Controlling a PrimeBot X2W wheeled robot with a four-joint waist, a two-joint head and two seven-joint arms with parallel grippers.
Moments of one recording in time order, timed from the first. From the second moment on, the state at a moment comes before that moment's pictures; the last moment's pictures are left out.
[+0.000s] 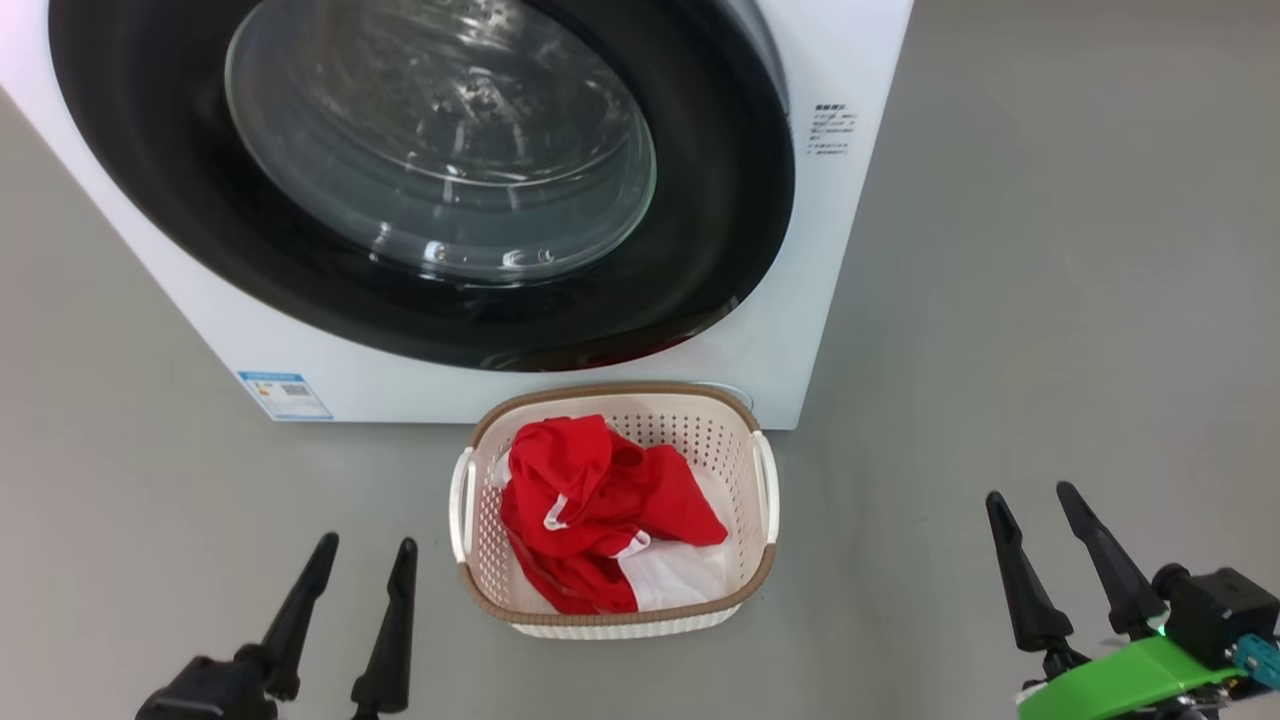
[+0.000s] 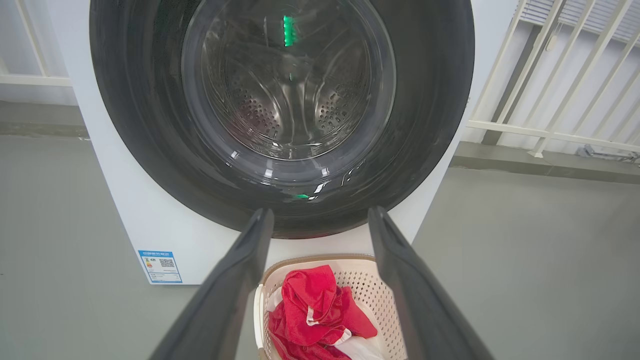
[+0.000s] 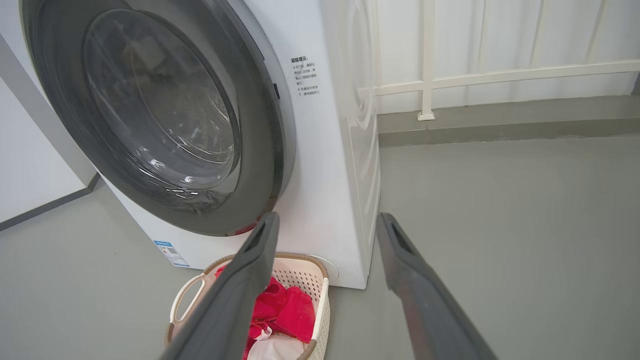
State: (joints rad) left arm -0.02 0.10 -0.06 0.15 -0.29 -0.13 -0.25; right arm 0.02 -0.14 0.03 0.20 0.42 0.13 -0.26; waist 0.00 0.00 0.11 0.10
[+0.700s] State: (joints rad) left arm 0.03 0.11 -0.05 0.15 -0.29 -0.13 -0.25; right arm 0.11 -0.12 -0.02 0.19 0.42 0.13 -0.26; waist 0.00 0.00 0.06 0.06
